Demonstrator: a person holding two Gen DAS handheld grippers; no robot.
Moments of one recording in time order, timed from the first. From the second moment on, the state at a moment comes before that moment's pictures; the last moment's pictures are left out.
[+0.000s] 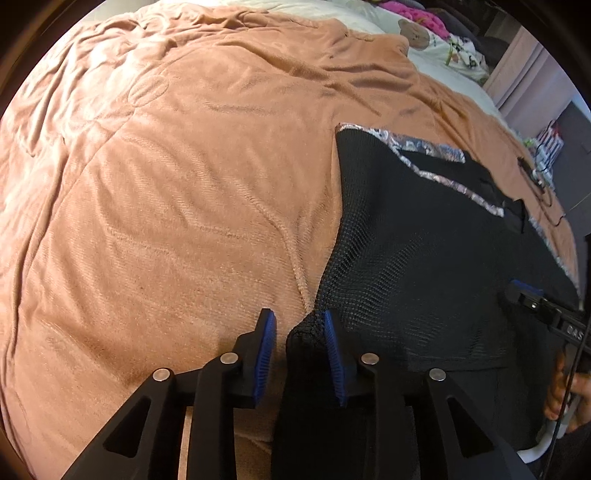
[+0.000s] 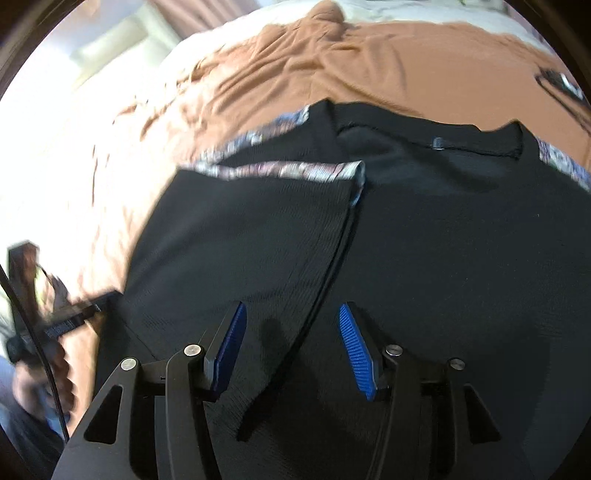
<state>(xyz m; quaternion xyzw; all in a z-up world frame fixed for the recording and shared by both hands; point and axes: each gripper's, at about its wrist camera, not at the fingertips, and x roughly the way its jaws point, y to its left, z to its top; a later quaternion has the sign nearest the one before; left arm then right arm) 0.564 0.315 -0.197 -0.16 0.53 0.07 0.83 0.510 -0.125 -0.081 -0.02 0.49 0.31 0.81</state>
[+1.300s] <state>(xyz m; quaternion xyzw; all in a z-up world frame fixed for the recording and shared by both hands) 0.465 0.200 -0.058 -0.14 0.45 0.06 0.88 0.362 -0.339 0.056 0.00 0.42 0.20 0.88</state>
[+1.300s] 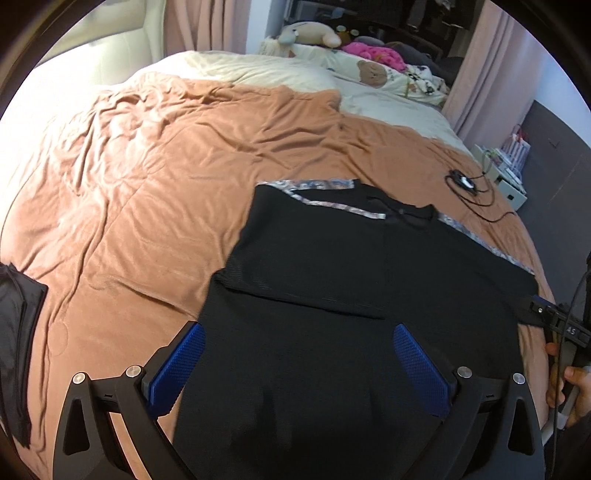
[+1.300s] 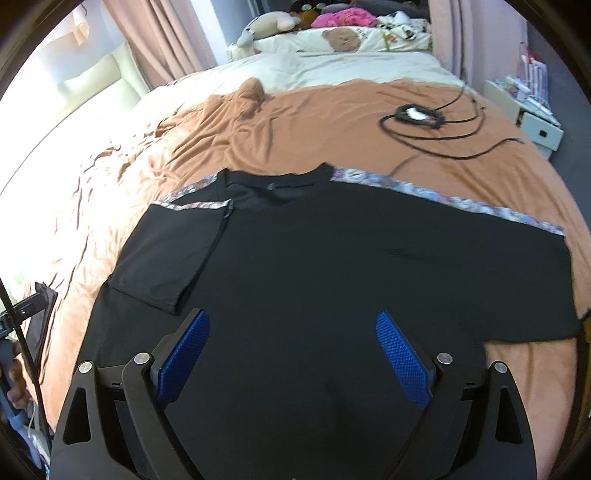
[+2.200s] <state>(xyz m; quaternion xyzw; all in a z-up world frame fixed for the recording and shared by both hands) 0.496 0.078 -0.033 -0.11 0.40 -0.04 0.91 0.351 -0.458 0.052 0.06 0.40 0.11 0.91</state>
